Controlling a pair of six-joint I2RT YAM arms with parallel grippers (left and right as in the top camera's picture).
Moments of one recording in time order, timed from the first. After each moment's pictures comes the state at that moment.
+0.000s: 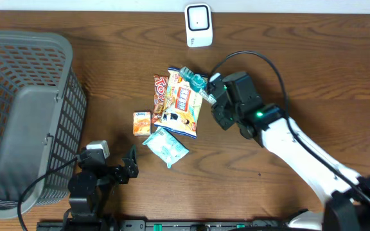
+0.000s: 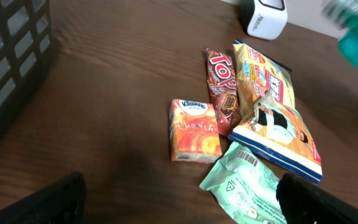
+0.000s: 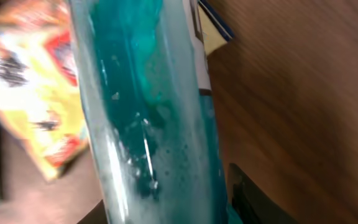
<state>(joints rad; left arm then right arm) -0.05 0.07 0.14 -0.51 0.13 -0.28 0.51 1.56 1.02 -0.40 0.02 -0.23</state>
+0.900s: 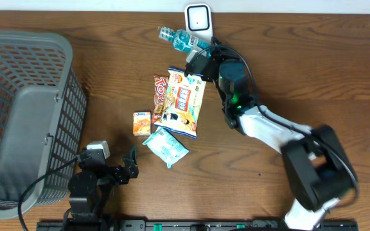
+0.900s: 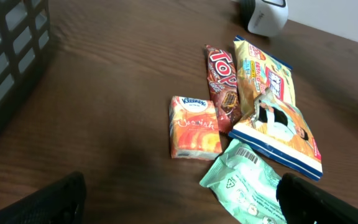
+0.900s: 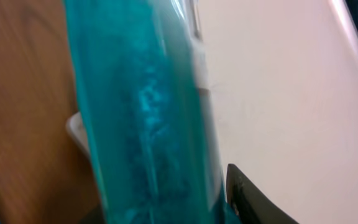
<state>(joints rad) -0.05 0.07 0.14 -0.52 0.13 -0.28 0.49 1.89 1.02 0.73 0.23 -0.96</state>
